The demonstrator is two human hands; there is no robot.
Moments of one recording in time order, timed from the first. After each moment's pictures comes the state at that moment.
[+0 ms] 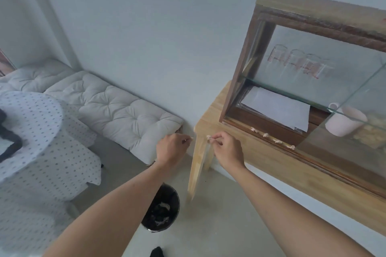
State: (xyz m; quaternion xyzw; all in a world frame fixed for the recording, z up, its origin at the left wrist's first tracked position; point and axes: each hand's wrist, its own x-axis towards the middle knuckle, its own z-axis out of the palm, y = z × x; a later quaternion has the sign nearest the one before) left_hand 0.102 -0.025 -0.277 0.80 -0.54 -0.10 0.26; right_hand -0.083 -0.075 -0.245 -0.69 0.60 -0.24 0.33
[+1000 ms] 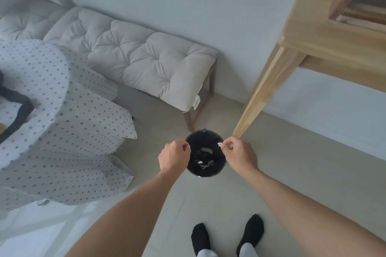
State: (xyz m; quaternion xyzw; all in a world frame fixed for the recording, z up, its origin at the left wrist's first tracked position) left_hand 0.246 0.104 -0.533 0.87 -0.42 -0.25 0.09; right_hand 0.048 0.034 -0.540 -0.63 0.67 -0.05 0.38
